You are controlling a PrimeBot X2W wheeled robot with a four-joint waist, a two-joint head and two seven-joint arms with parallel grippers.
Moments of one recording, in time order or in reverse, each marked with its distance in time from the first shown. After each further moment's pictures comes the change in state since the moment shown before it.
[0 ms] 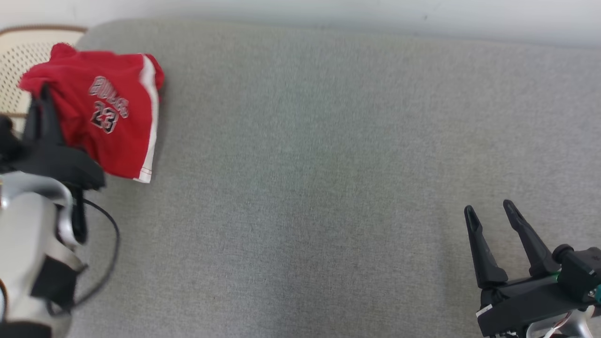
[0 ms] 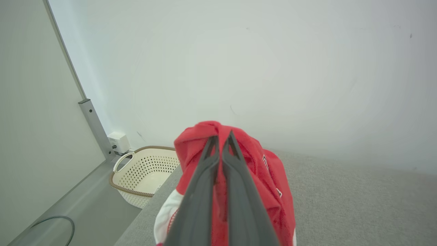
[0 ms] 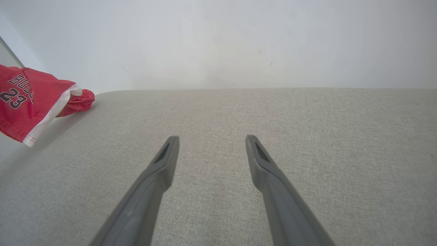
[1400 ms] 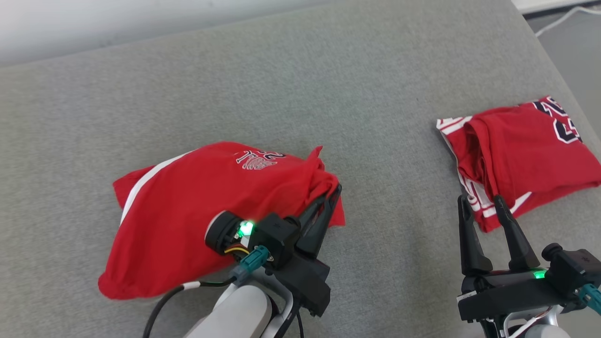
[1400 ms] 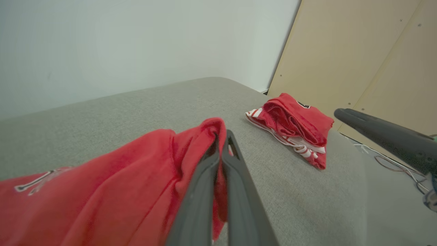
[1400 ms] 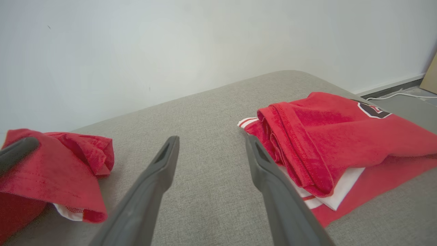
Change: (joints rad) left arm 0.286 -0.241 -0.520 -0.522 0.121 -0.014 0.150; right arm -0.073 0.105 -0.011 0.165 0.044 0.000 -0.168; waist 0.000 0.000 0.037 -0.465
